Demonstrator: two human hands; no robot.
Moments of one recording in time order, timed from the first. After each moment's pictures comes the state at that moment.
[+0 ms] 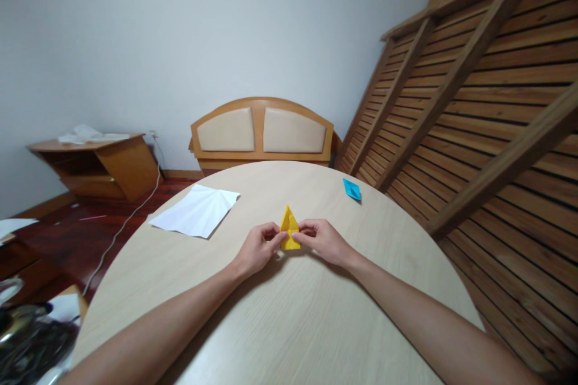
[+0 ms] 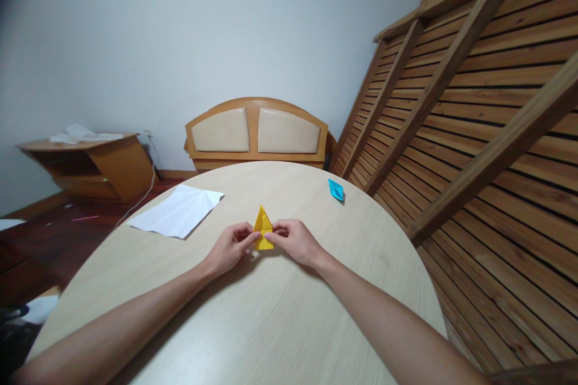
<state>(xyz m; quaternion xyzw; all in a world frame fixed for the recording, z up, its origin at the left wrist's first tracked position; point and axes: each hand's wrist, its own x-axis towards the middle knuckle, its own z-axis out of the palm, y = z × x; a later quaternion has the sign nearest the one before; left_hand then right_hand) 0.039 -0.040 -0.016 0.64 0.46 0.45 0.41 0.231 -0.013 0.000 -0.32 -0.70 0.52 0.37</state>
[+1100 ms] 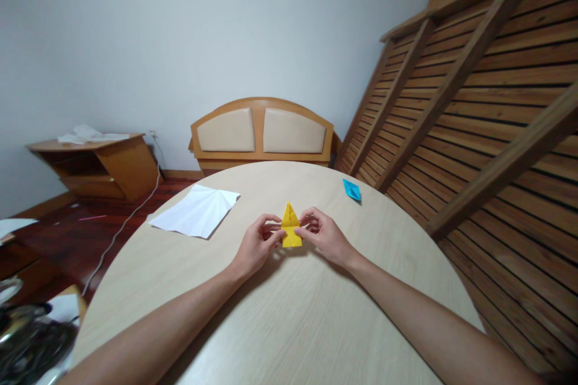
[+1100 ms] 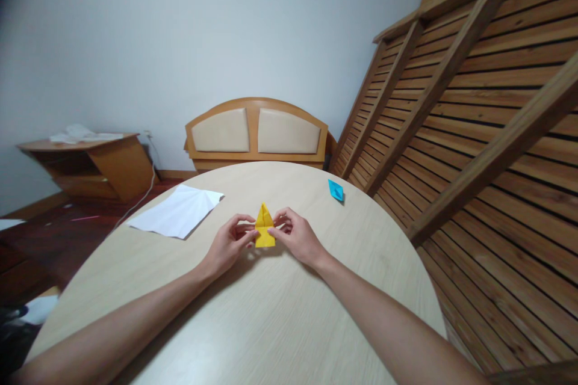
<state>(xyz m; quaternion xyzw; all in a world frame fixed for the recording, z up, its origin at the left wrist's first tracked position) 0.039 -0.041 -0.014 0.57 0.41 0.53 0.46 0.234 -0.007 -0.005 -0.32 -0.71 0.44 0.45</state>
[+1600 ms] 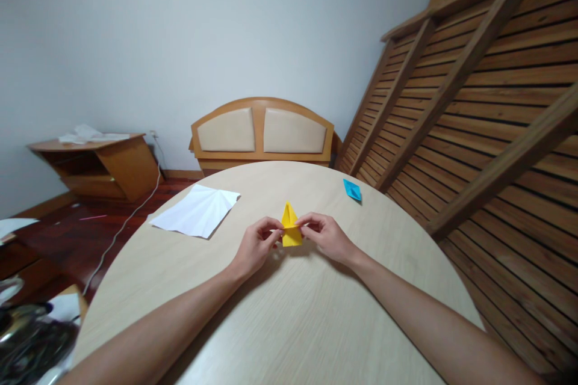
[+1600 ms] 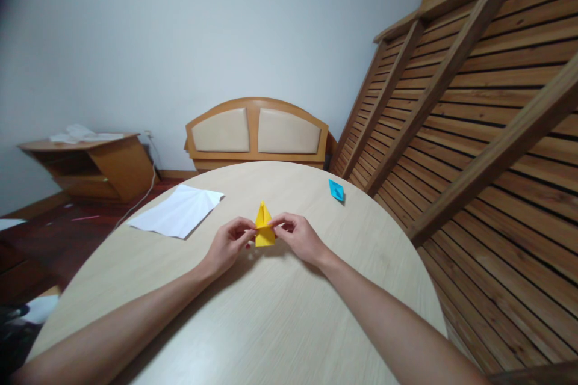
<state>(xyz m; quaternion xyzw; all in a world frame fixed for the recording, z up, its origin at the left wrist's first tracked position) 0.039 -0.043 -0.011 0.61 0.43 0.53 0.41 0.236 -0.002 -0.006 -0.31 -0.71 0.47 0.43</state>
